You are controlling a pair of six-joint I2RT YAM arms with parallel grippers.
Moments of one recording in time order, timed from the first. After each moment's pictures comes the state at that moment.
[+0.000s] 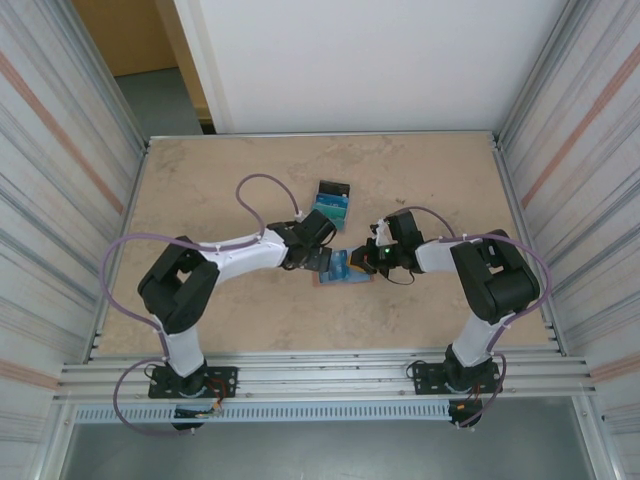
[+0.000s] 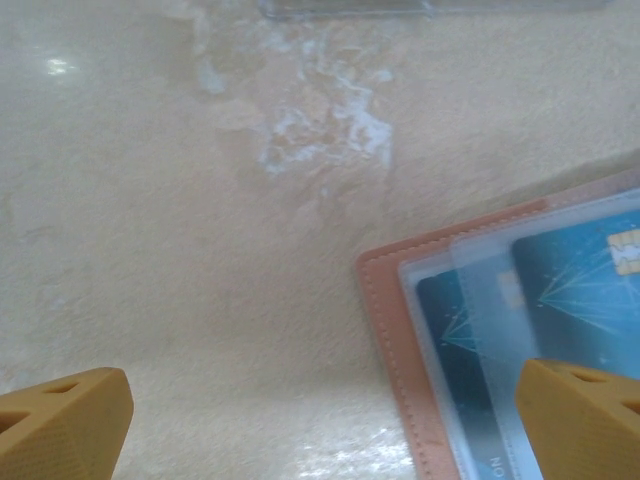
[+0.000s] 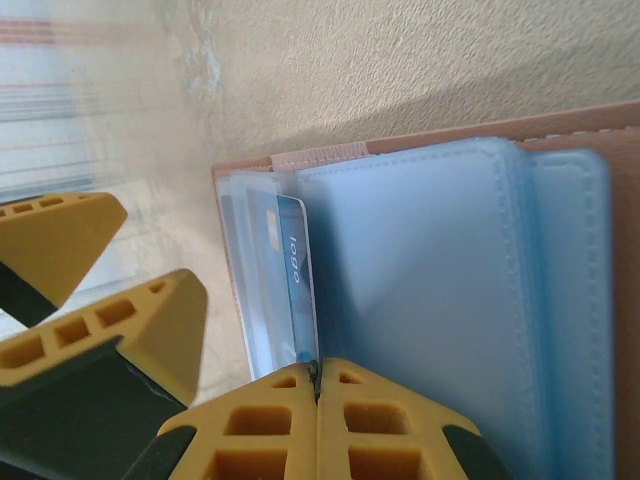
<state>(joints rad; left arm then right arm) -0.82 1.84 1.19 -0.56 -0.30 -0.51 0.39 1.74 0.71 0.12 -0.71 0.82</state>
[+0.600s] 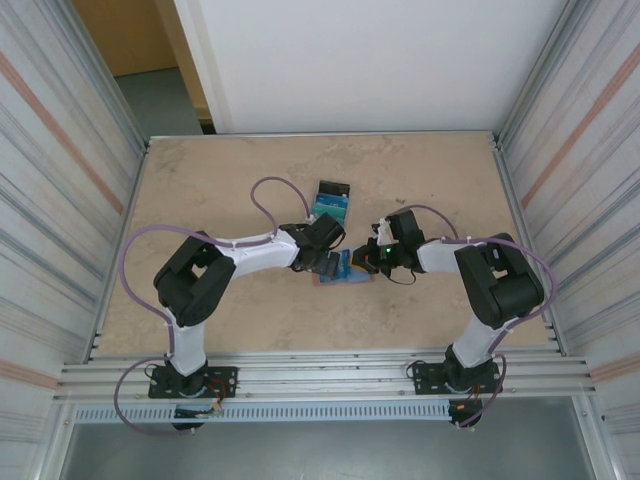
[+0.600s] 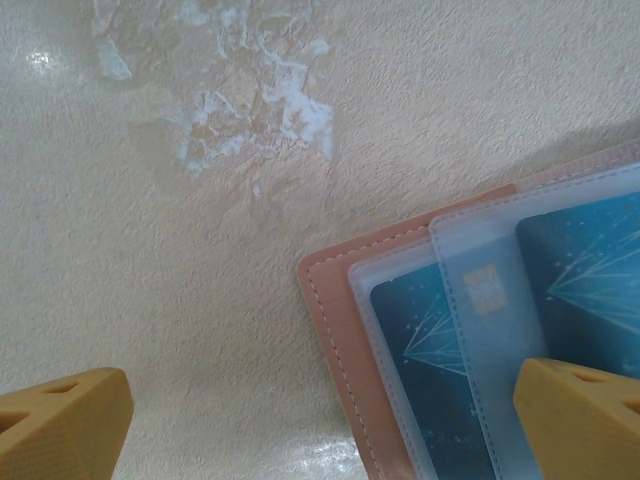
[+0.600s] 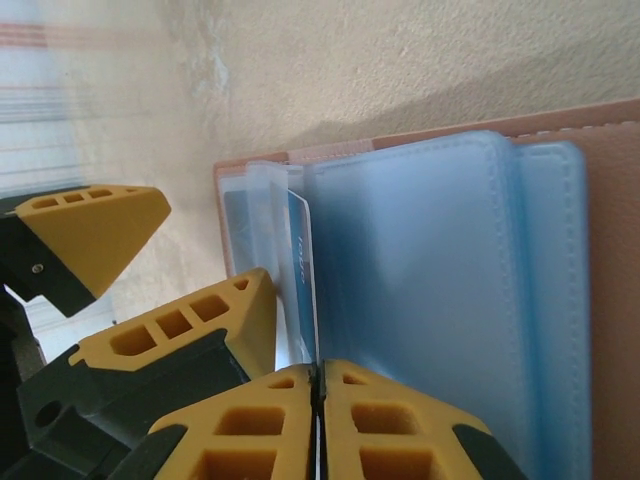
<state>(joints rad) -0.83 1.90 1.22 -0.55 -0.28 -0.49 0.39 1.69 0.71 0.07 -0.68 0.79</state>
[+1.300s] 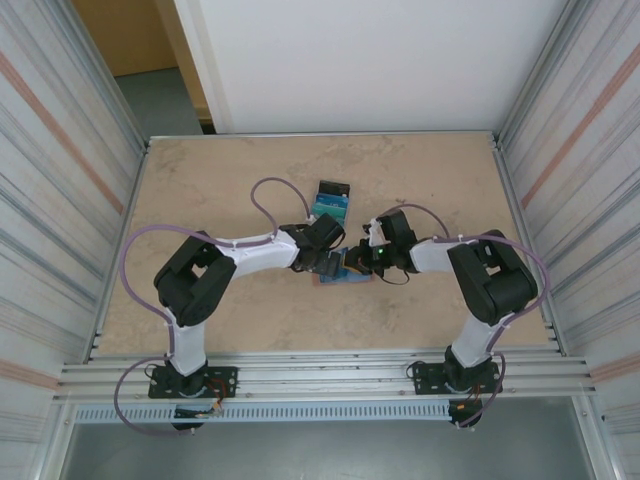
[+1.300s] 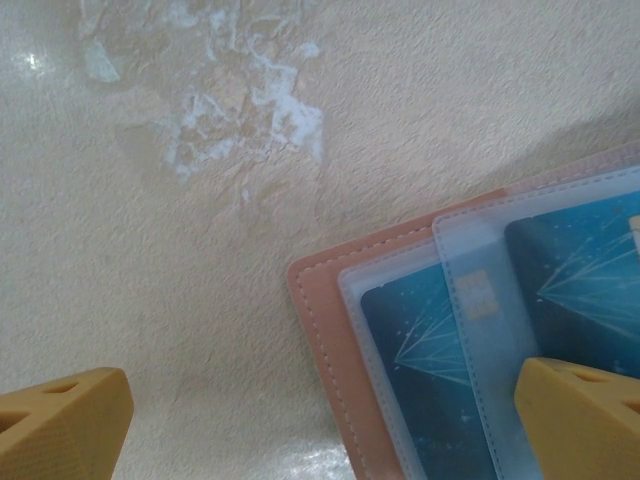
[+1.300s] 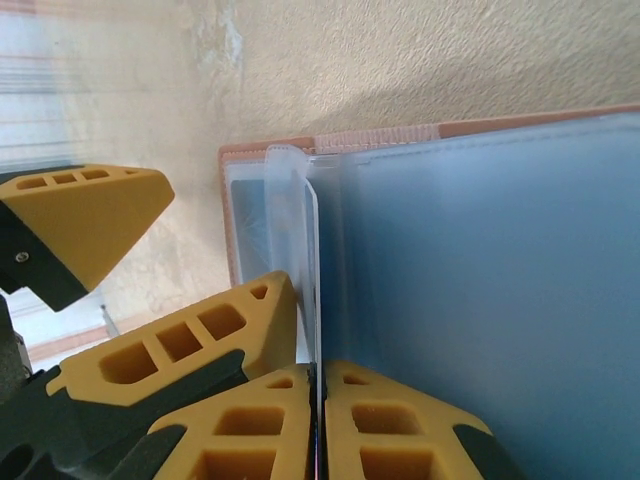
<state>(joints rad) -0.83 1.90 1.21 -0.52 -0.27 -0.50 0.44 1.72 0.74 0.07 -0.65 0.77</state>
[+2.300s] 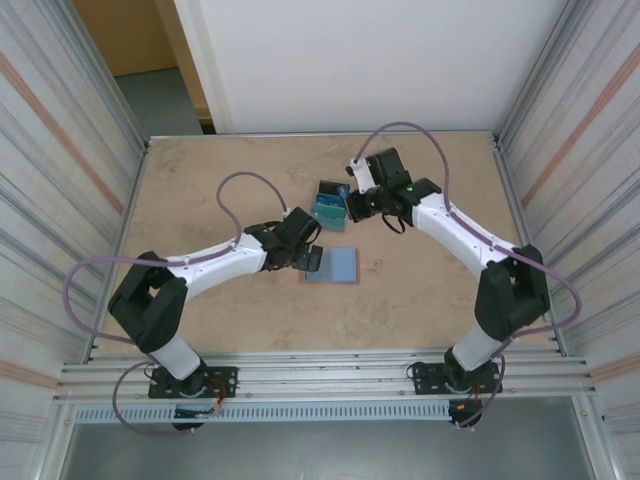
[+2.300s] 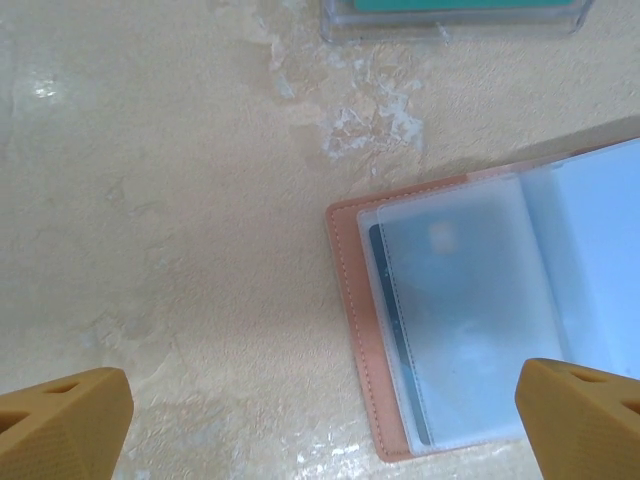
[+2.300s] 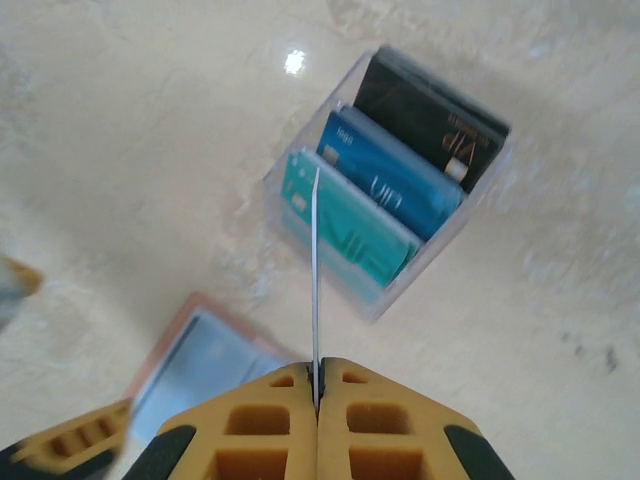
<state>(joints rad) -0.77 1.61 1.07 -0.56 -0.27 -0.46 0.50 1.65 1.36 -0.55 -0.14 0.03</state>
